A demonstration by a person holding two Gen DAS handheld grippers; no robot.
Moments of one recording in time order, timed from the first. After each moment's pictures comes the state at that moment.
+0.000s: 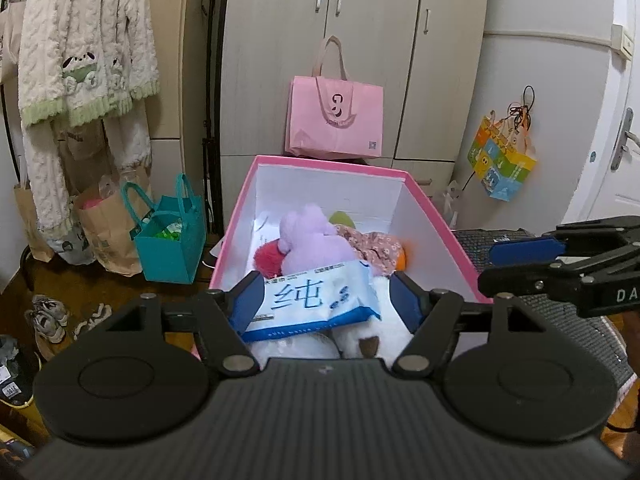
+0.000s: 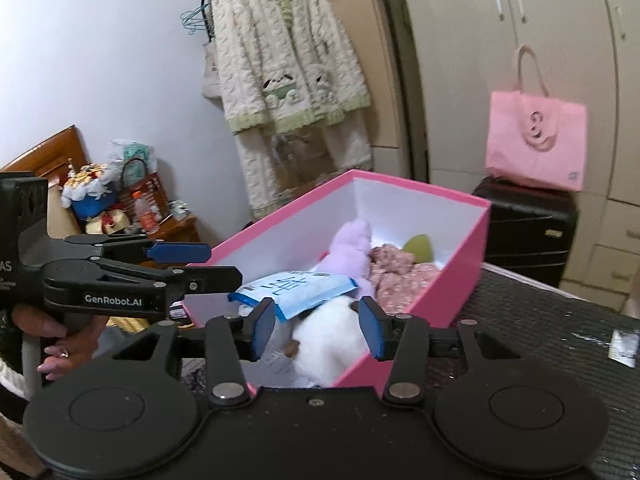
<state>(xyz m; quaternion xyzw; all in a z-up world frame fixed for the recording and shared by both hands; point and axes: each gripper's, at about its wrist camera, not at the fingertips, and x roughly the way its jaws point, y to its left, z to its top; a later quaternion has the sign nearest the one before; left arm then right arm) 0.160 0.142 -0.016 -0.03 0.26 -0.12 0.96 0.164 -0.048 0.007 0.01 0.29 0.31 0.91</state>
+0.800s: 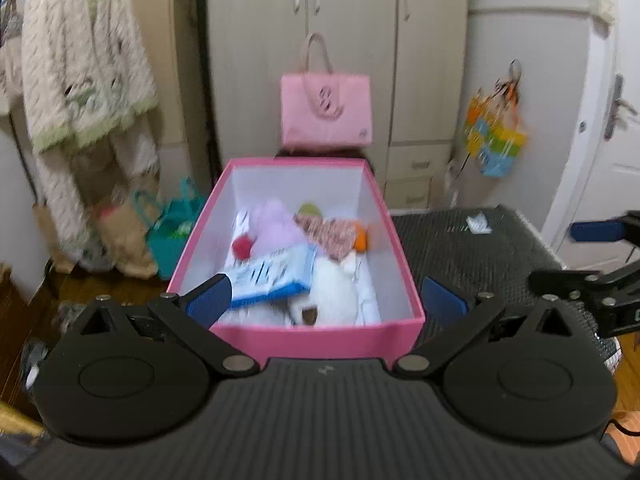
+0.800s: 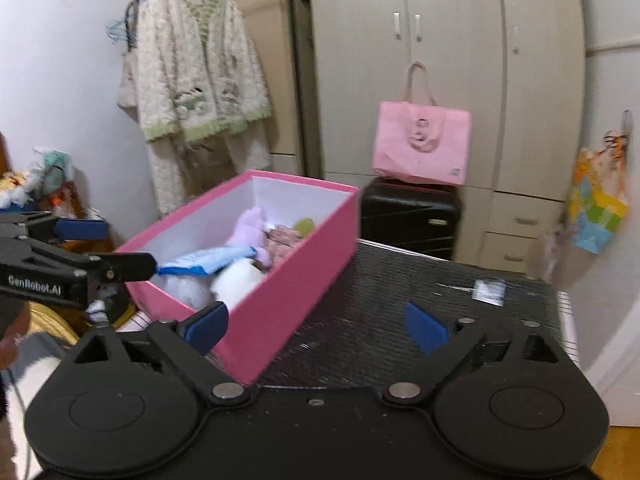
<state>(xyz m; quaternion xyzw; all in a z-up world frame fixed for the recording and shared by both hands) 0.107 0.079 0.019 0.02 0.28 -0.09 0.95 0.081 -0.102 0.025 -0.03 0.28 0.13 0.95</state>
